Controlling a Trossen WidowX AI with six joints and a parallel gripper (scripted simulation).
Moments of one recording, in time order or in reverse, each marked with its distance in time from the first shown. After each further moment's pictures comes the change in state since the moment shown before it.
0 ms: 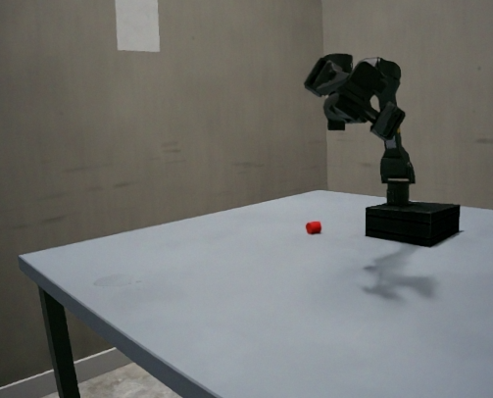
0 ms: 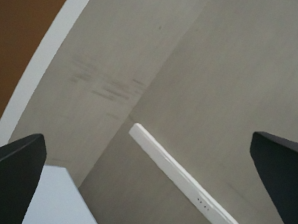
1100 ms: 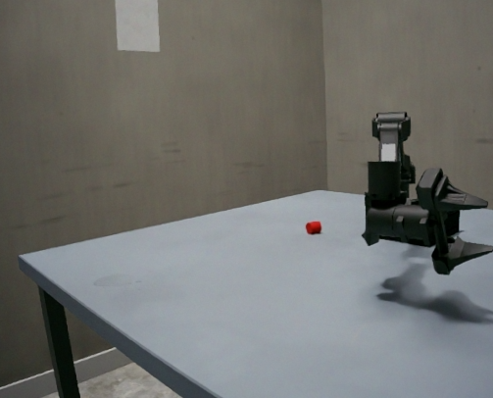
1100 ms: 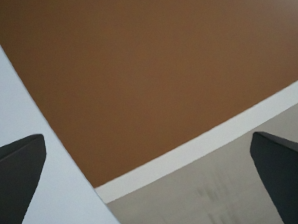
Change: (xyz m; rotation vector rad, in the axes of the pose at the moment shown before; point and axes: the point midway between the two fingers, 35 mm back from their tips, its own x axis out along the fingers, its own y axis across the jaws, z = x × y) arm 0.095 0.234 -0.103 -0.386 -0.515 0.542
